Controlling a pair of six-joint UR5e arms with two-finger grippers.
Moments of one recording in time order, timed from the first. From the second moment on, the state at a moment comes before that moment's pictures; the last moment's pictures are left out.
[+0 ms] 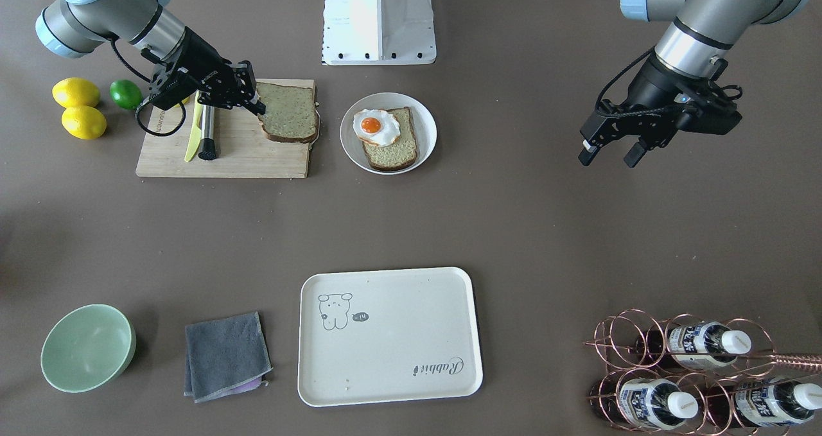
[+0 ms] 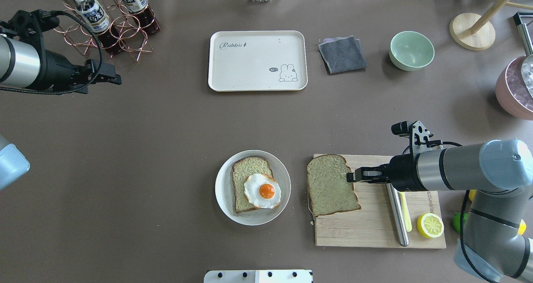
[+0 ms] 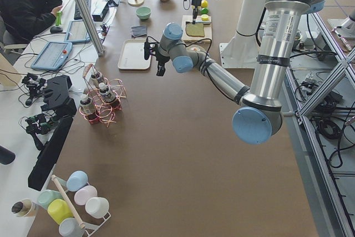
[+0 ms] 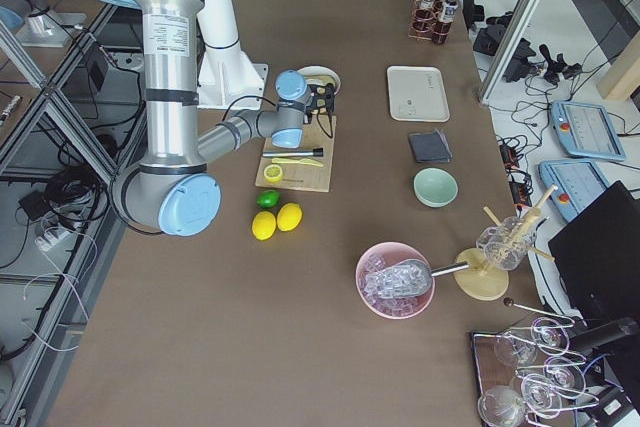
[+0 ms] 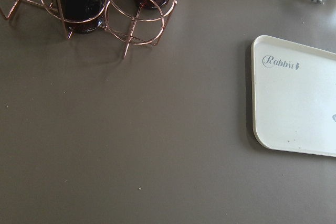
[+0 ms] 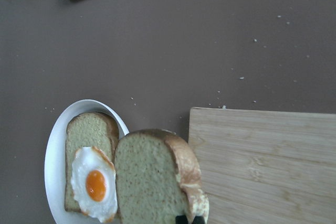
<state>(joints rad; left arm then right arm) -0.91 -1.74 -1.97 -2.02 -2.03 -1.22 0.50 -1.52 1.89 -0.55 1.94 1.42</state>
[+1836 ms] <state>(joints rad) -0.91 -1.75 -1.92 -2.05 -2.03 -1.22 0.31 -1.26 1.72 -0.55 1.69 1.56</state>
